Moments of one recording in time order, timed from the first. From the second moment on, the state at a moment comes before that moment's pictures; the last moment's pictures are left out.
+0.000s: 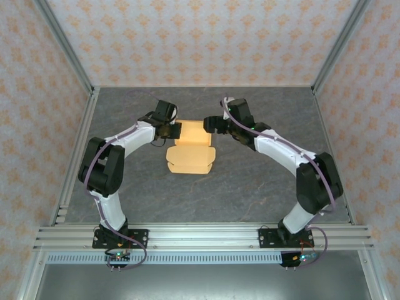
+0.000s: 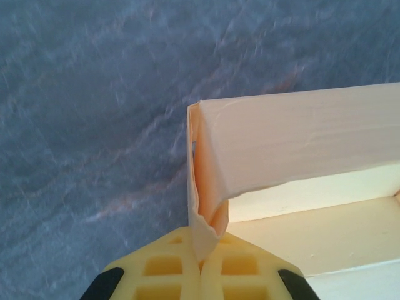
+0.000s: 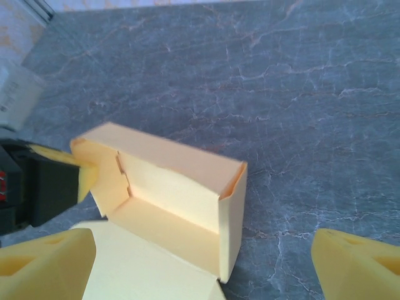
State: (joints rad) left arm -0.31 1.85 1.29 -0.43 0.03 -0.23; right arm 0.51 1.62 1.18 -0.18 -0.09 0.34
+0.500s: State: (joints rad) left arm -0.29 1.84 1.48 -0.97 0.17 -0.04; right arm 0.49 1.52 1.06 -0.20 -0.08 0.40
